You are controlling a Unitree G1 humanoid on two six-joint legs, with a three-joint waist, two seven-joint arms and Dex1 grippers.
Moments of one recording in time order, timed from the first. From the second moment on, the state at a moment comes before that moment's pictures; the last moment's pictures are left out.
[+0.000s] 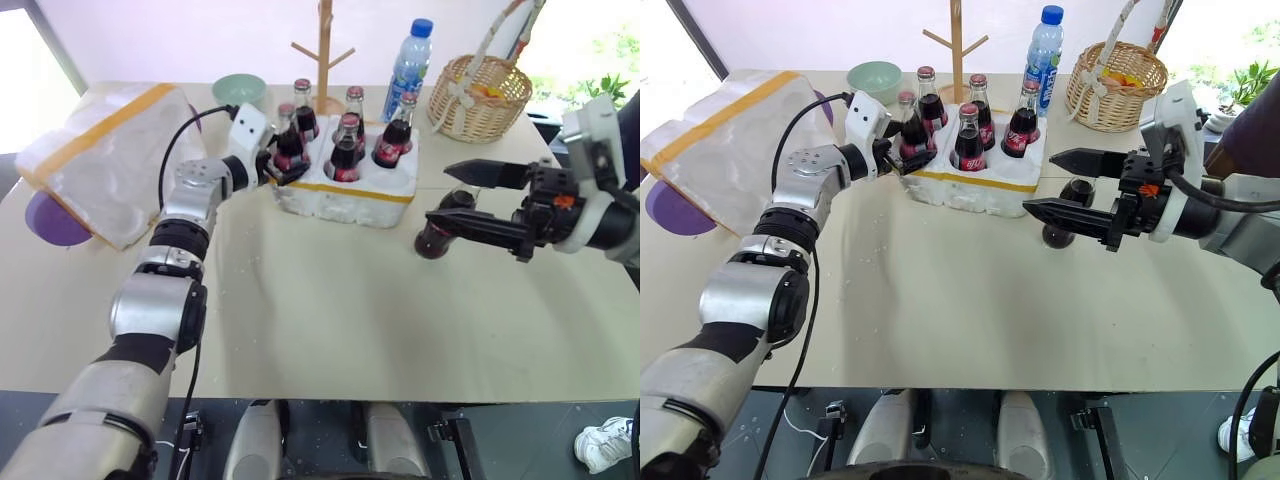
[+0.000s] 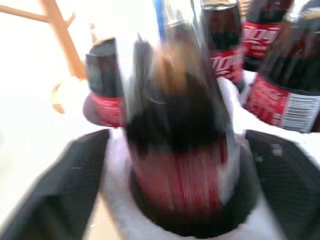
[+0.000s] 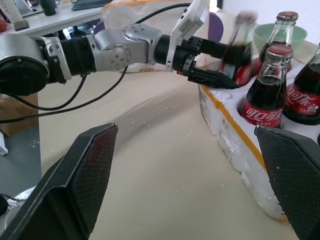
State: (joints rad) left arm -1.17 0.33 0.01 1.10 -0.05 -0.07 -0.78; right arm -0.49 -1.03 -0.34 -0.43 1.11 0.95 0.77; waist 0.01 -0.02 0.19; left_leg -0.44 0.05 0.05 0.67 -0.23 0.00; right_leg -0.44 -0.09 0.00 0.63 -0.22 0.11
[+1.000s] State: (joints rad) left arm -0.61 0.93 0.33 -0.24 -0.82 0.91 -1.11; right arm -0.51 -1.01 -0.30 -0.37 1.03 0.91 0.84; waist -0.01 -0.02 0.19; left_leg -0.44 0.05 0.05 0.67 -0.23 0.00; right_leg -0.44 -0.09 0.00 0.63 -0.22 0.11
